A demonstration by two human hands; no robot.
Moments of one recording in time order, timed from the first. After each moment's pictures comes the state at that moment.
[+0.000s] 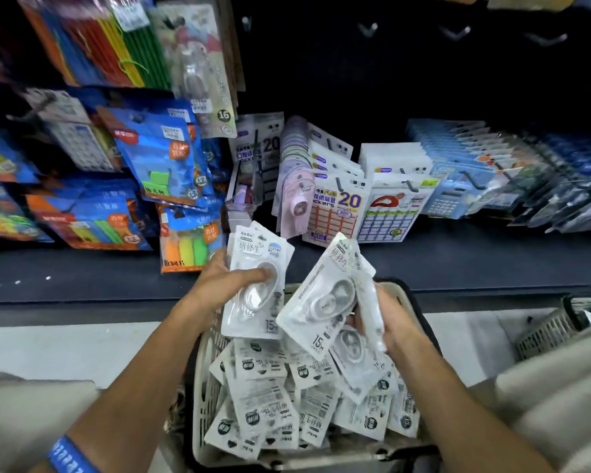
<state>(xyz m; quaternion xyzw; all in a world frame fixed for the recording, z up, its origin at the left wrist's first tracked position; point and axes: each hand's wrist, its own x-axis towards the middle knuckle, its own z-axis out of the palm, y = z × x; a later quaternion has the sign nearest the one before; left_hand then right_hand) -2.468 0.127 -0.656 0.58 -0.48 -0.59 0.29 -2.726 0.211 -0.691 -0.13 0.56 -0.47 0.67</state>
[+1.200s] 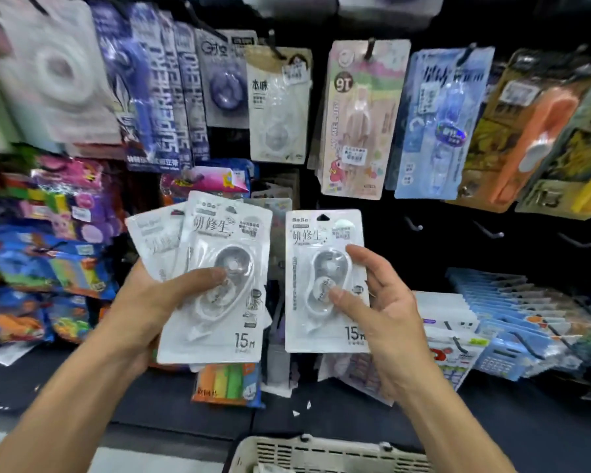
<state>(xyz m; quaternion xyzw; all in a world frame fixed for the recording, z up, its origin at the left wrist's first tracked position) -2.385 0.097 -0.446 0.41 -0.52 -0.50 0.55 -2.645 0.115 -0.485 -0.54 0.42 -0.62 0.40</state>
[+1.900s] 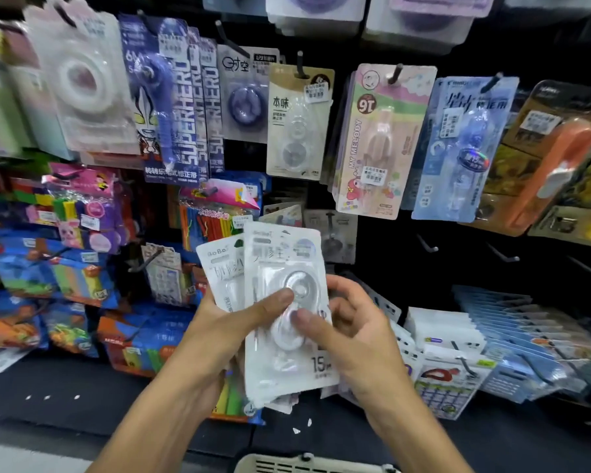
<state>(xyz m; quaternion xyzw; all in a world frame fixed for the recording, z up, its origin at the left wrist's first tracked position) -2.431 0.096 -0.467 0.39 -0.46 -0.59 0.54 -2.607 0.118 -0.476 -0.52 0.40 -0.56 0.50</state>
